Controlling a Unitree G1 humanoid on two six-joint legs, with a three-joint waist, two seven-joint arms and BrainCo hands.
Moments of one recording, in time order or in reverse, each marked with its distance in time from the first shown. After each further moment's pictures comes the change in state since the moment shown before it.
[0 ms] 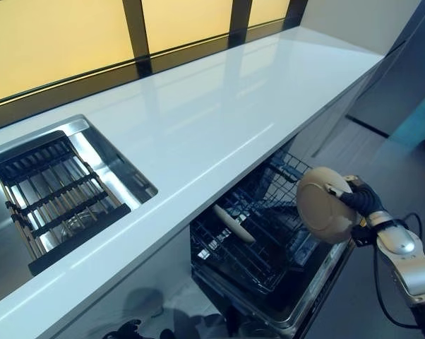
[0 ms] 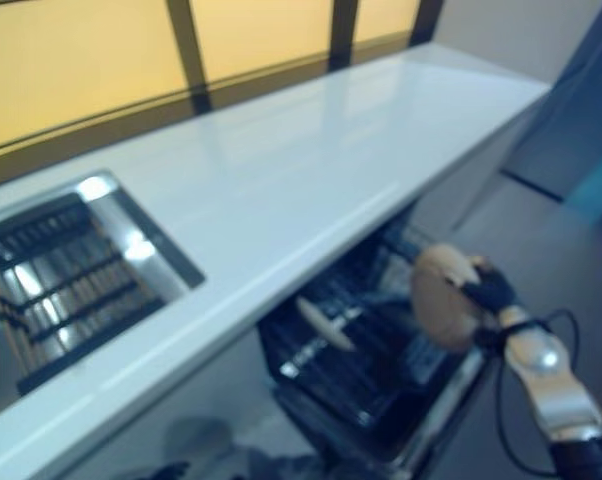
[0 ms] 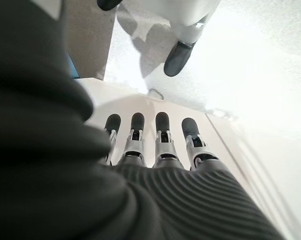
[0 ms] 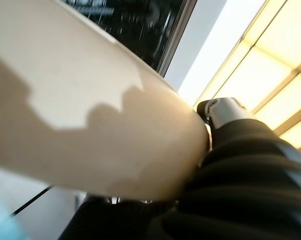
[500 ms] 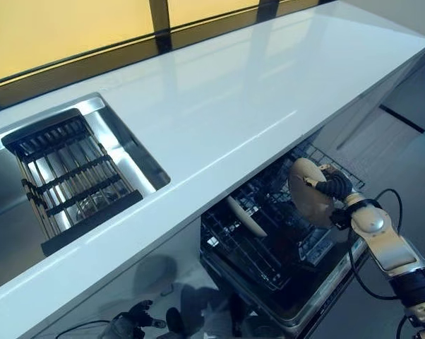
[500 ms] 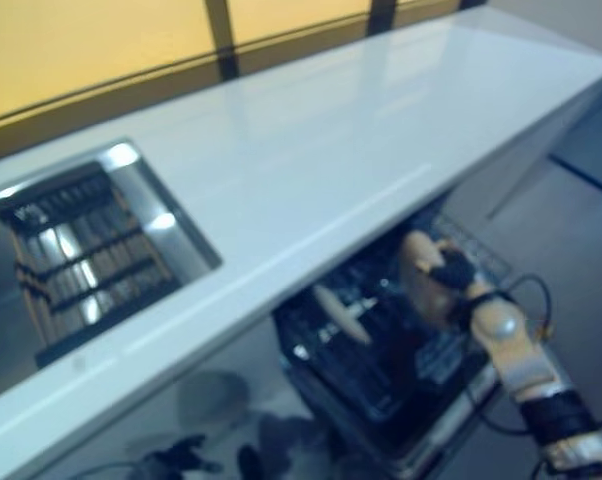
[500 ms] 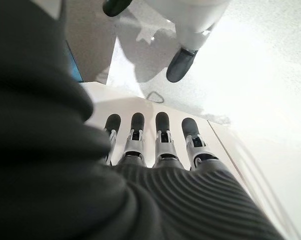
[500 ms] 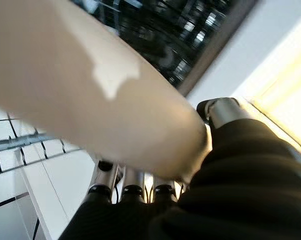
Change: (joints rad) left arm -0.086 -0.002 -0.069 -0.049 0.000 0.012 -0.016; right arm -0.211 0.001 0.180 0.129 -0.221 0.079 -0.033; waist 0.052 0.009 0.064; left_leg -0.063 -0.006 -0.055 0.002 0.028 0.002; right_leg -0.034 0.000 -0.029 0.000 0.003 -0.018
